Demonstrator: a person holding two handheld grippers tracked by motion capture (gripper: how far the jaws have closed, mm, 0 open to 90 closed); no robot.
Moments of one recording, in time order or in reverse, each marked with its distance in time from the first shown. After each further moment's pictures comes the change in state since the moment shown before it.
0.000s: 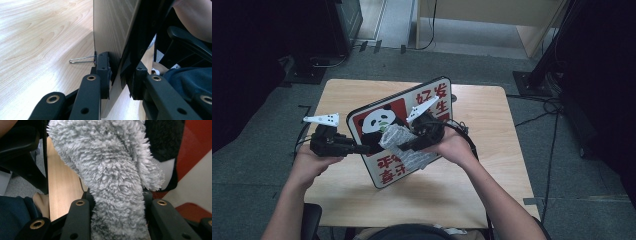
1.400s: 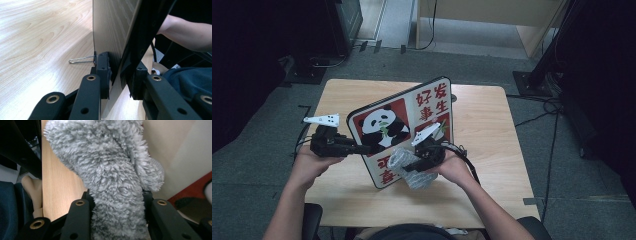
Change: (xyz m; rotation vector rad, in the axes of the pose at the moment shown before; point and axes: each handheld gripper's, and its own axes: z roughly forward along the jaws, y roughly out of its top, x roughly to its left) left arm -0.001 0.000 0.001 -0.003 0.000 -0.001; right arm -0.005 -0.071 0.052 0.028 0.059 0.068
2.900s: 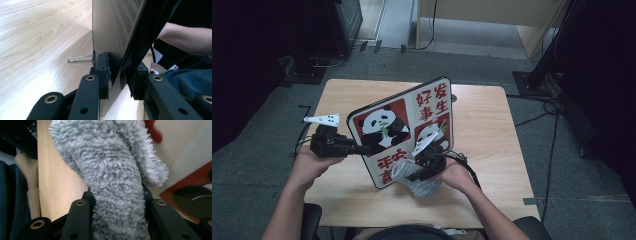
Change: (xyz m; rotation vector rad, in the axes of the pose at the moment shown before) left arm -0.001 0.000 0.000 0.005 -0.003 -0.014; right arm 0.002 -0.018 0.010 0.085 0.008 -0.025
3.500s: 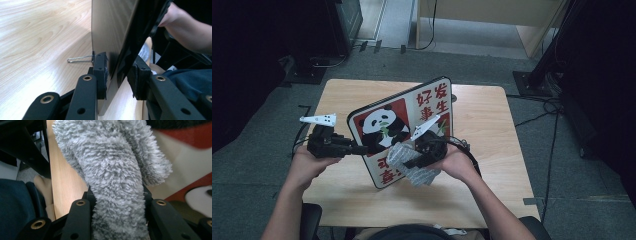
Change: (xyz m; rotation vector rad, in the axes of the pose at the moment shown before) left arm 0.002 -0.002 -0.007 -0.009 0.007 -0.009; right arm 0.011 0.043 -0.045 -0.046 -0.028 0.007
